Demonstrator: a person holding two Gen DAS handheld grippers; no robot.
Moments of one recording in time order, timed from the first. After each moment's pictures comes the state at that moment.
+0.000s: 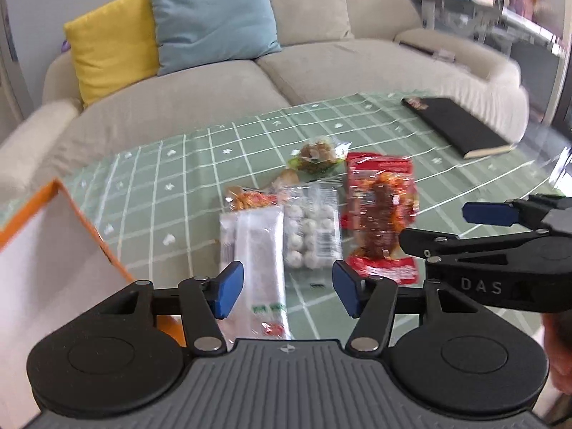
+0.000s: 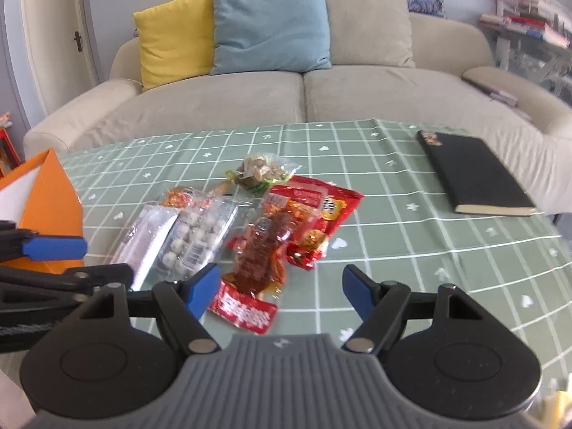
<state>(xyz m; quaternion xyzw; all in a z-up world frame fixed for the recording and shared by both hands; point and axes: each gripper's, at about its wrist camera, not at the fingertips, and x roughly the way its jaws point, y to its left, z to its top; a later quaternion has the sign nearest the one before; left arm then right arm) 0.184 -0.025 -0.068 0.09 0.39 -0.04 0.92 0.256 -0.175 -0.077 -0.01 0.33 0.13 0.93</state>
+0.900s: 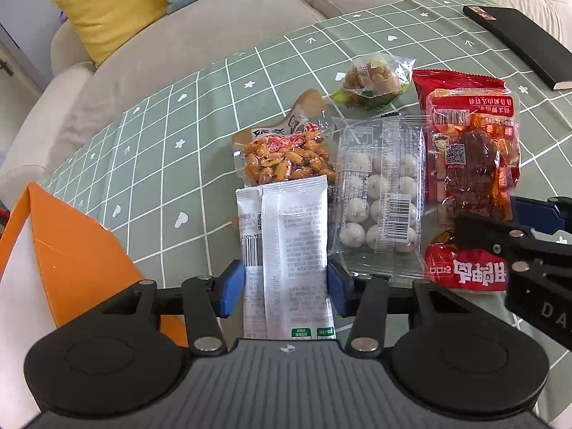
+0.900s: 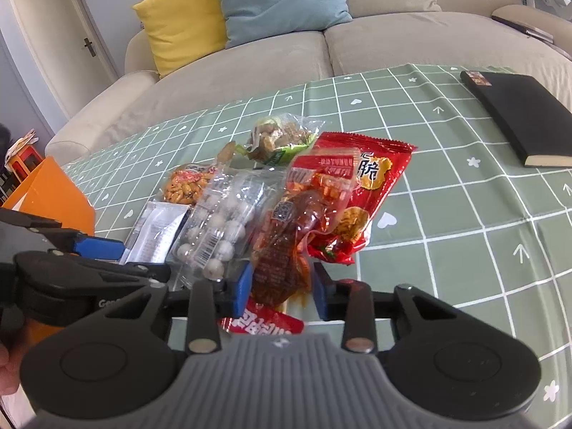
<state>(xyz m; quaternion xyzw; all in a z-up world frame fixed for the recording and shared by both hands) 0.259 -0.034 -0.114 0.16 0.51 0.04 0.85 0.306 -0.175 -0.114 0.07 0.39 0.19 0.90</state>
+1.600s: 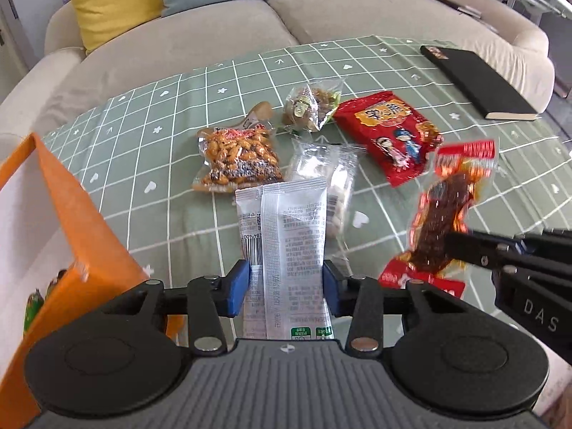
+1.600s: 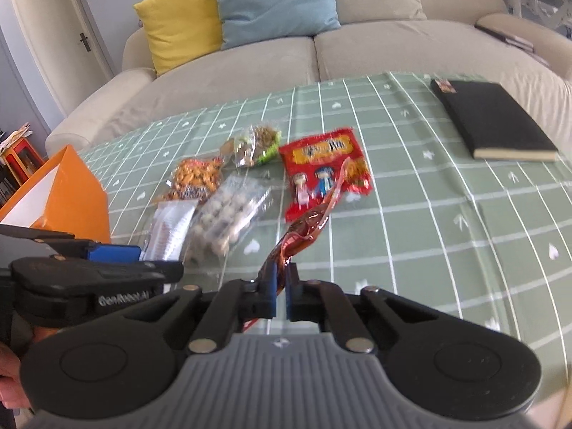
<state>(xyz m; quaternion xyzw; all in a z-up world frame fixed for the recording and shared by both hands) 0.196 -0.044 -0.088 0.06 0.48 -0.01 0.87 0.250 -0.202 -0.082 0.05 0.40 0.17 0.90</state>
